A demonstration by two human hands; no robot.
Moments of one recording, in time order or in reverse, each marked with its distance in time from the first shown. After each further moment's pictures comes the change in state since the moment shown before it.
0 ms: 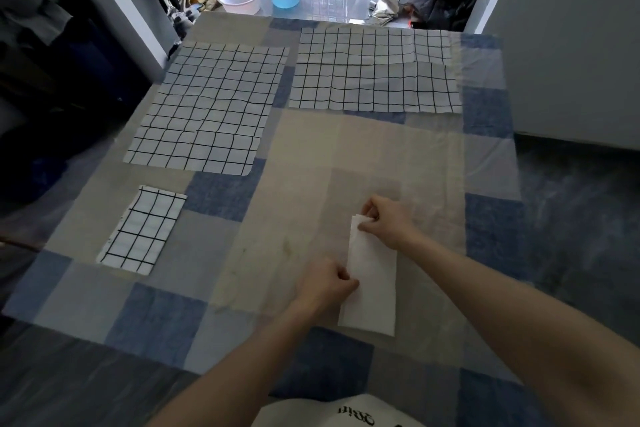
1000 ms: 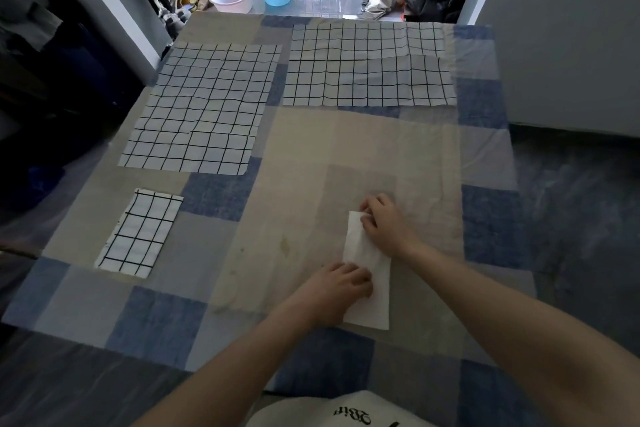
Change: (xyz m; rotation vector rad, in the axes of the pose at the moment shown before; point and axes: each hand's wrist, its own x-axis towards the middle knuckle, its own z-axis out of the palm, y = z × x) left_hand -0.004 -0.005 -0.002 0.907 -0.173 0.799; right_hand -0.011 0.018 0.019 -0.099 0.110 -0.169
